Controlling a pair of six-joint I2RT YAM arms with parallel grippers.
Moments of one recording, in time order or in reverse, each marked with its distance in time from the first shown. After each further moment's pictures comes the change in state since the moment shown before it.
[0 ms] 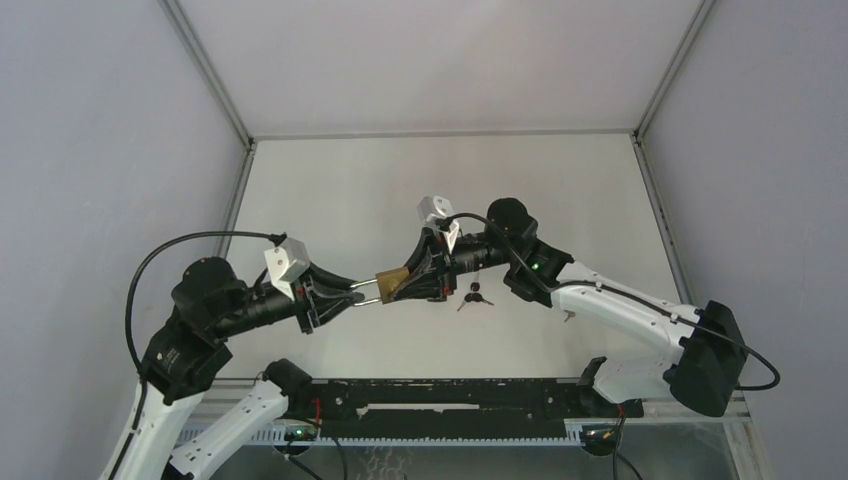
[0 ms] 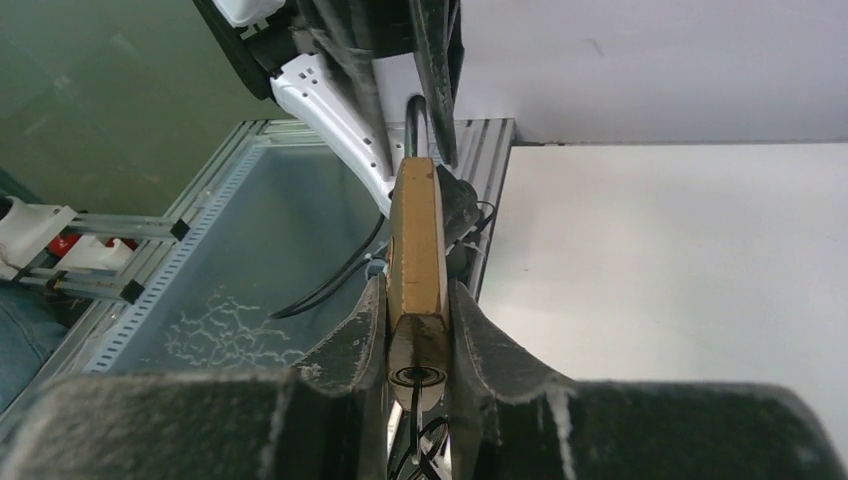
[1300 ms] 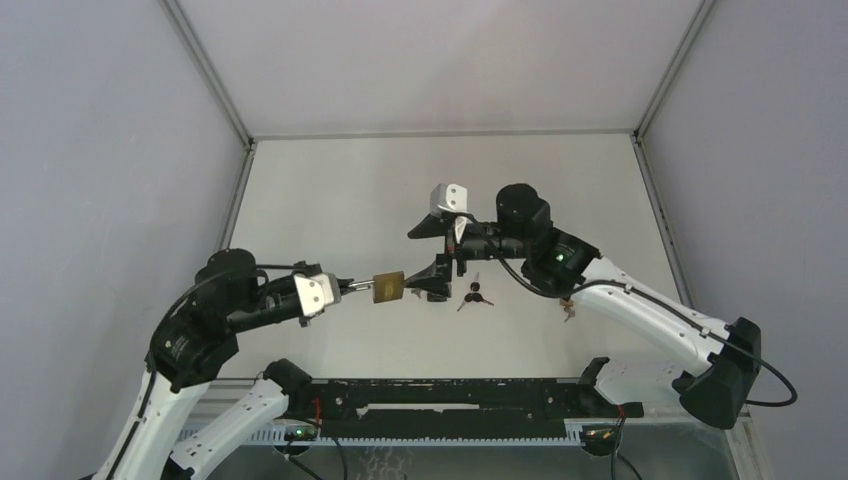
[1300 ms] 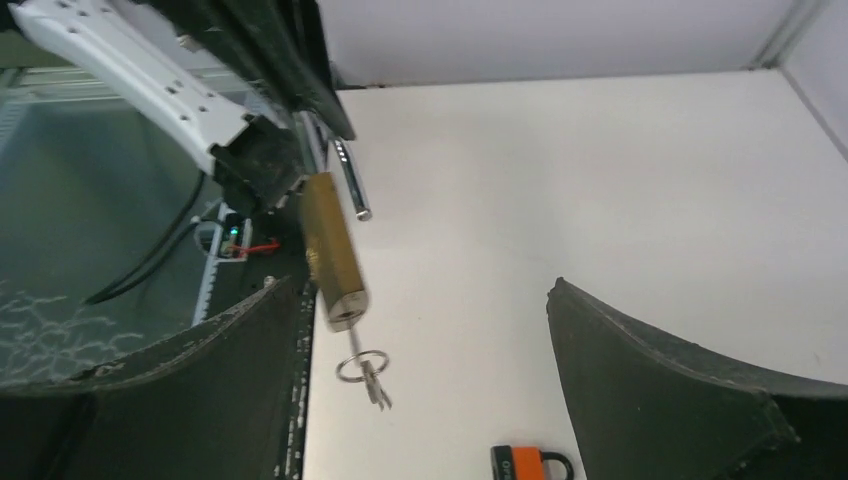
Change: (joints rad) left arm 0.002 0.053 0.004 -0.161 -0.059 0.704; right arm -0.041 -0.045 0.134 -0.419 0.291 -0.355
